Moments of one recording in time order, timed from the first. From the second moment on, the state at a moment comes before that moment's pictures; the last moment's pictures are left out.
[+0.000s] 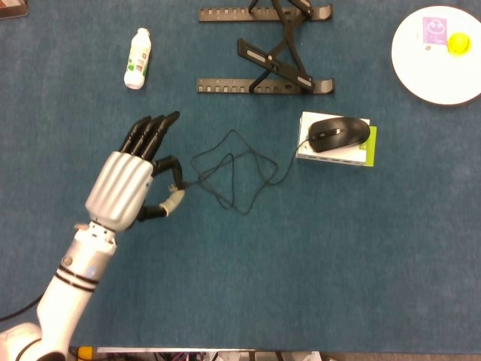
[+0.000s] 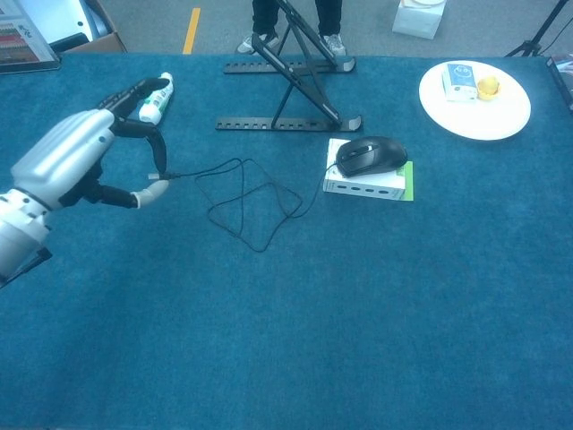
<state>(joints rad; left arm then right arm) -0.39 -1.47 -0.01 -1.76 1.57 1.34 0.12 0.12 -0.78 0.06 -1.81 -1.64 1.52 0.16</state>
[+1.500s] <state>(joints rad) -0.28 -1.14 0.28 -1.95 2.23 1.62 -0.40 0.12 -0.75 0.07 -1.86 -1.66 1.53 0.15</state>
